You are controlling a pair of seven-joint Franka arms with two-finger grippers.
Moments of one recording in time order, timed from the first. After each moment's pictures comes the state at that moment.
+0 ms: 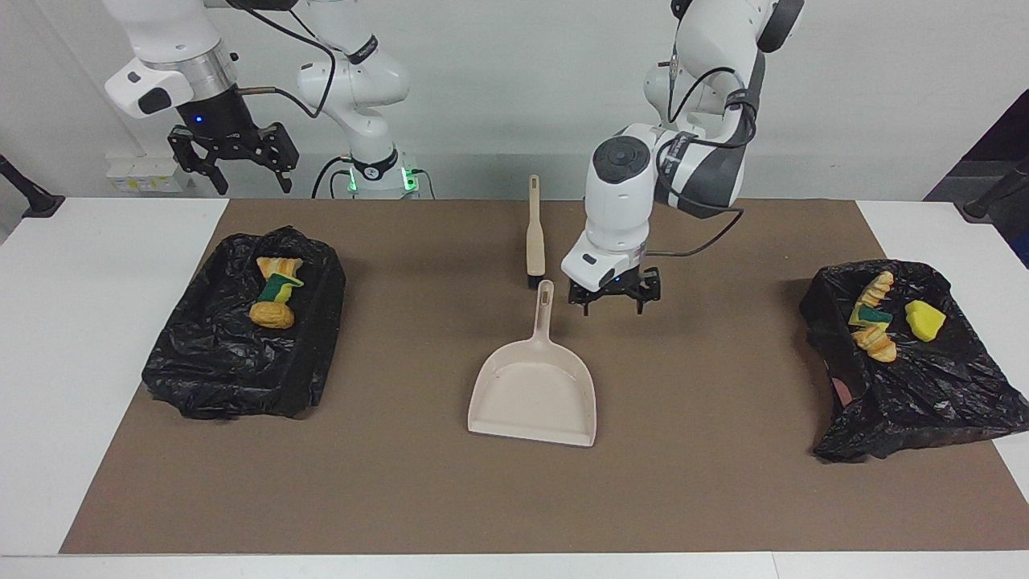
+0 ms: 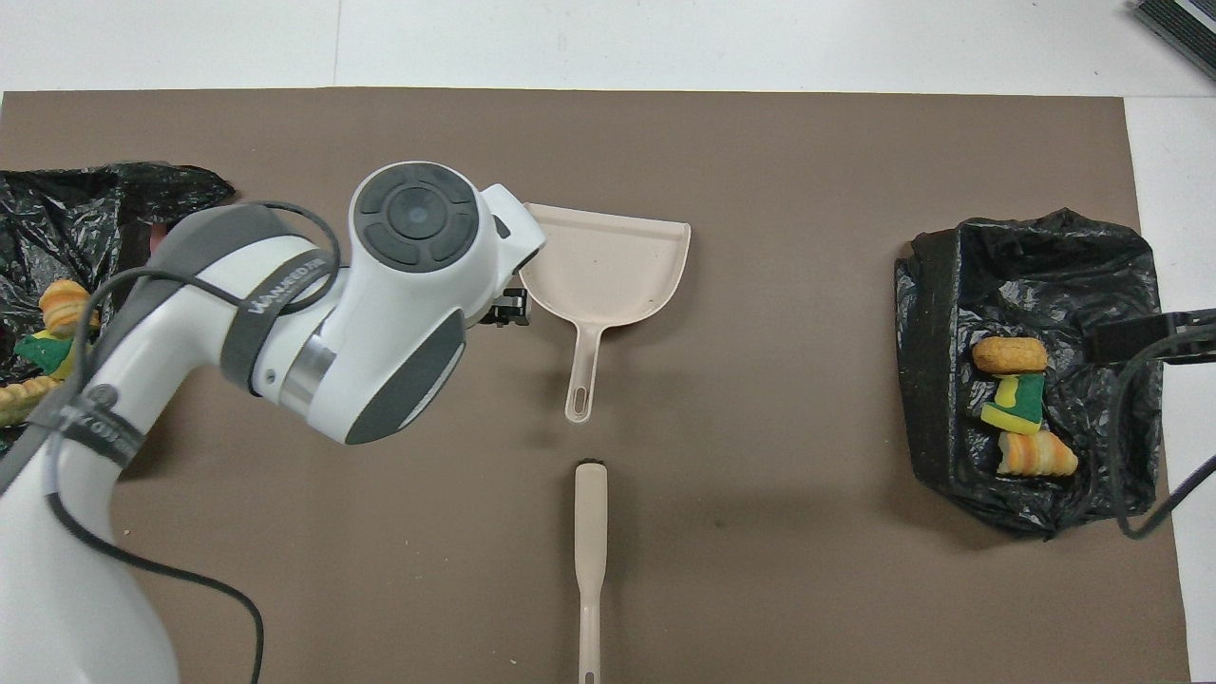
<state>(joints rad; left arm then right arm) -0.25 0.27 -0.29 -1.63 0.22 1.87 -0.47 0.12 -0.12 -0.15 -1.64 -0.01 1.56 -0.04</state>
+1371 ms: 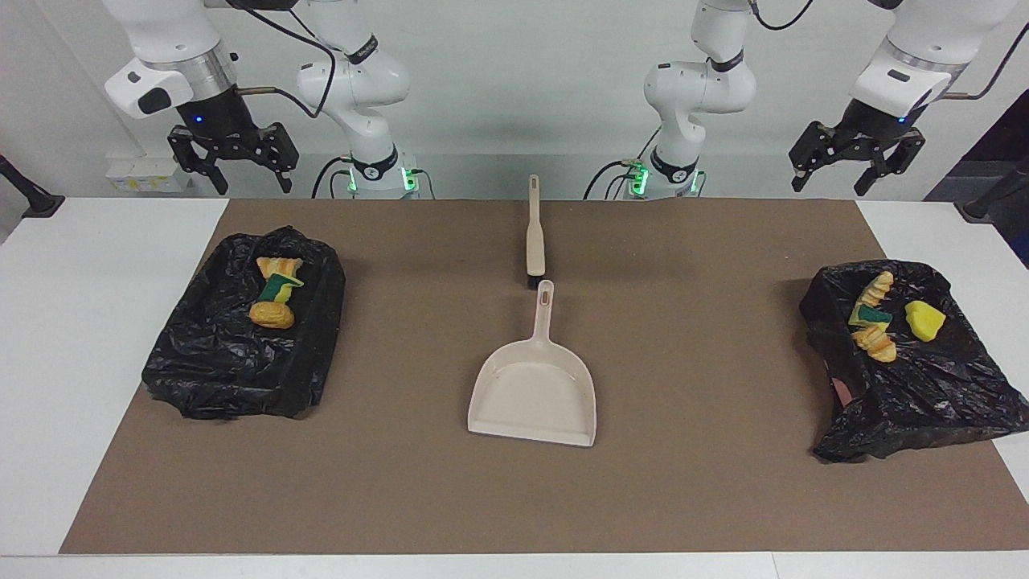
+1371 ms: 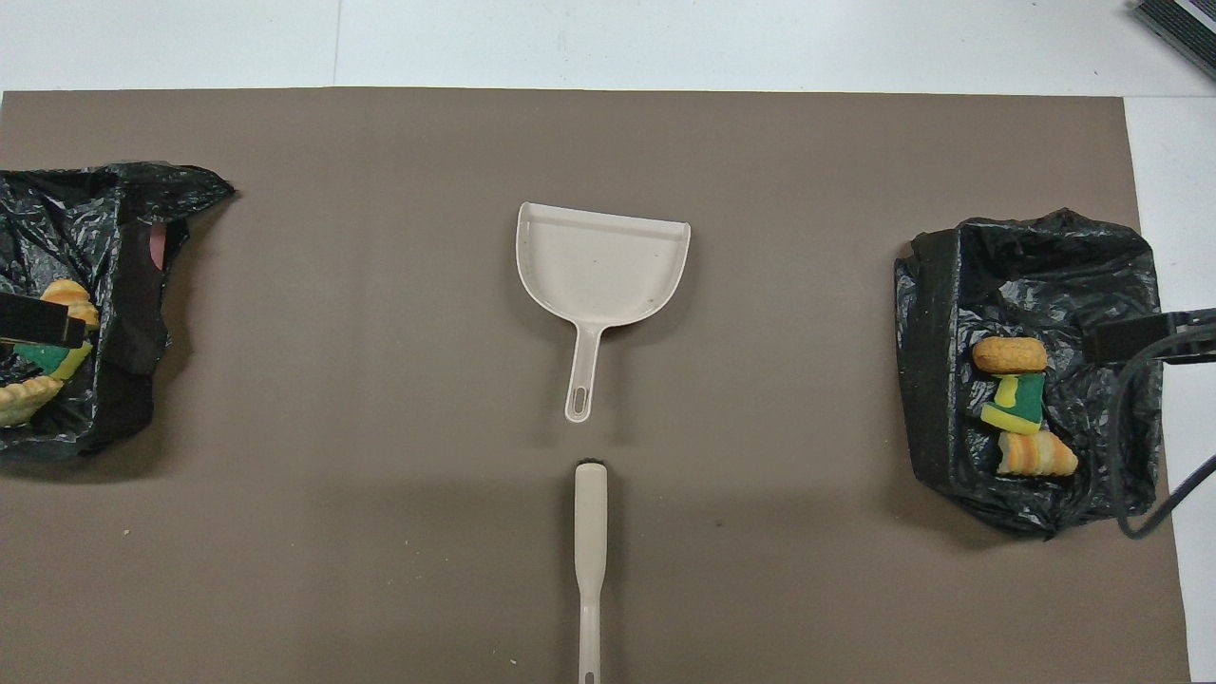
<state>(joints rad) -0.14 -0.04 0.11 -1.48 -0.01 1.46 0.11 0.12 -0.12 -0.15 -1.64 -0.01 1.56 -0.04</state>
